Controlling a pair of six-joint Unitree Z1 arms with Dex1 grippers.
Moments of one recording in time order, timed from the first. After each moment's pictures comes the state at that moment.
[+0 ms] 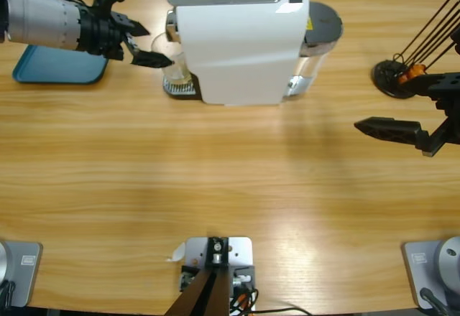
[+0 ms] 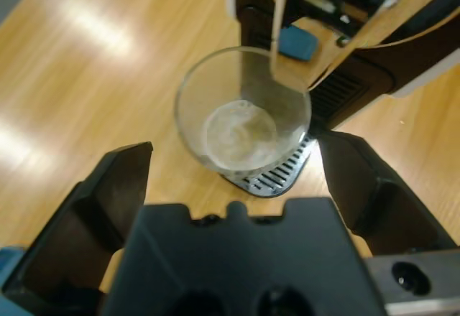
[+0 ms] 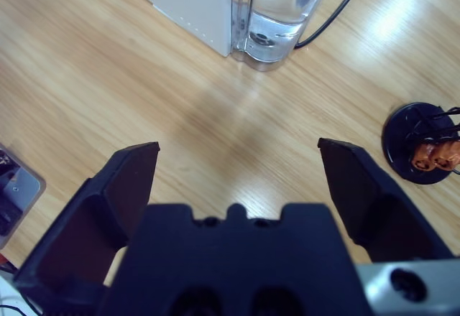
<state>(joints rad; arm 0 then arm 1) -0.44 1.81 -0.97 -0.05 -0.40 0.42 0.79 1.14 -0.81 0.55 -0.12 0.09</state>
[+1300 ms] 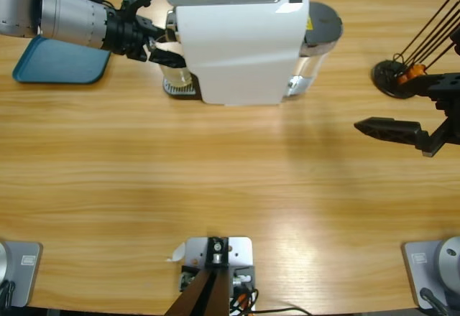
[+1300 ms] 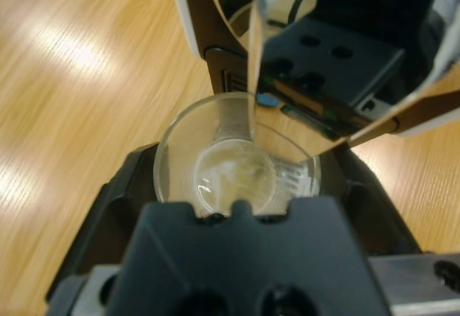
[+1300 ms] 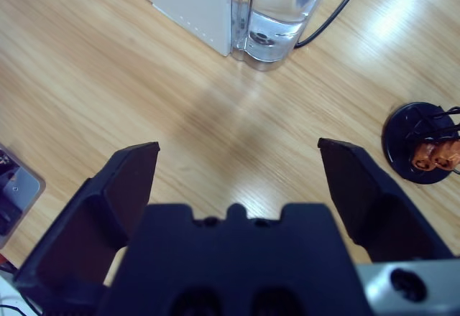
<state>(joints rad) -0.45 1.92 -1.06 -0.03 -0.49 0.47 0.79 1.14 -0.81 0.55 -0.12 0.09</state>
